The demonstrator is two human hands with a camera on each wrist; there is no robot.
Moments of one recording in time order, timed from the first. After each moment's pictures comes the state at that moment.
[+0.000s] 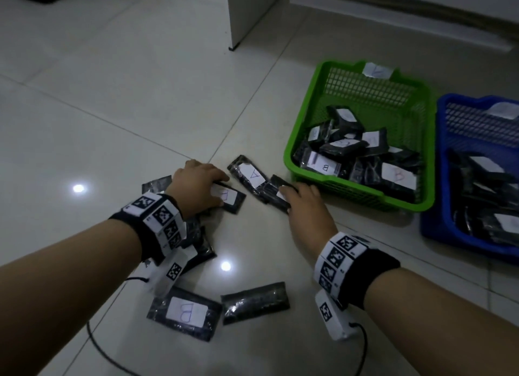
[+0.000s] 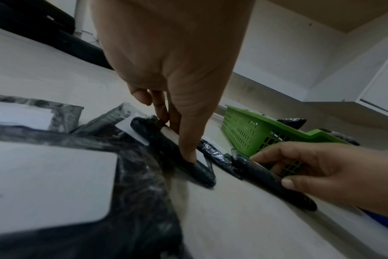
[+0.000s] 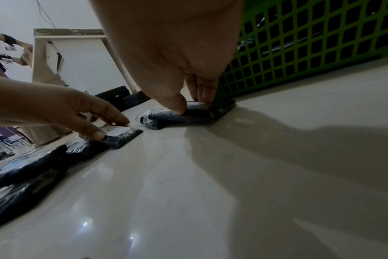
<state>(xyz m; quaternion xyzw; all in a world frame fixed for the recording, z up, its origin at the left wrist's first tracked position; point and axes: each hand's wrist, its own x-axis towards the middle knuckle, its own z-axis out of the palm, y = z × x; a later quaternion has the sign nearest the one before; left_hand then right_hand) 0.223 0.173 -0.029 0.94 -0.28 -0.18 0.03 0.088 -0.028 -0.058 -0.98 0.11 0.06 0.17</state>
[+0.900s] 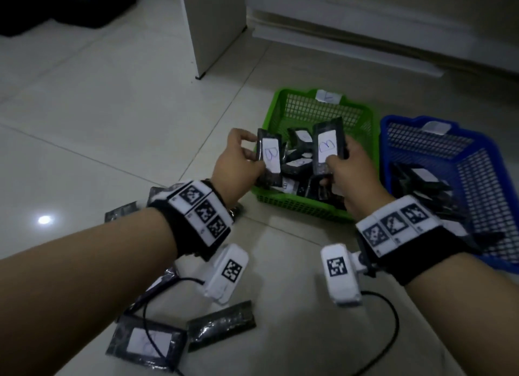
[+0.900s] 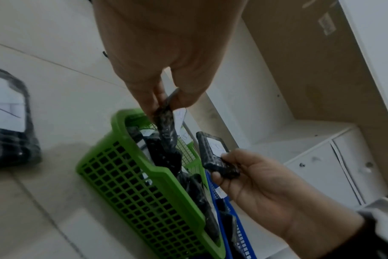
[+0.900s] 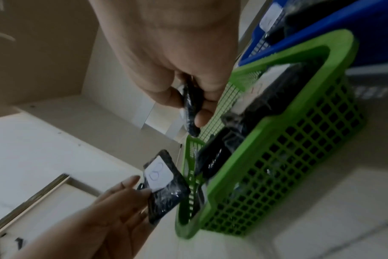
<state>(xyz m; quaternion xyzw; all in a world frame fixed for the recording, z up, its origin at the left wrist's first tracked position) 0.187 0.028 0.038 0.81 -0.13 -0.15 0.55 0.093 -0.138 0.053 -0.73 0.35 -0.14 0.57</state>
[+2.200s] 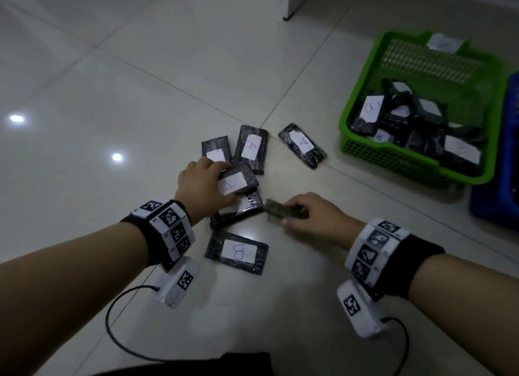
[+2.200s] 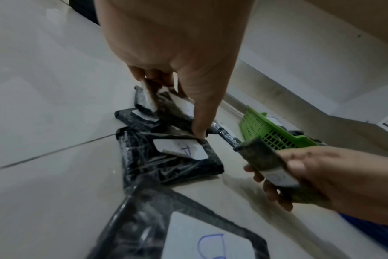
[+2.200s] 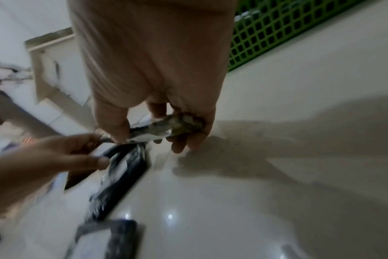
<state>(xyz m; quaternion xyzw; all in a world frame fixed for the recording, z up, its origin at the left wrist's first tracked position) 0.146 0.277 -0.025 0.97 -0.15 -0.13 0.11 0.046 0.048 -0.025 -0.85 0.09 0.27 0.44</state>
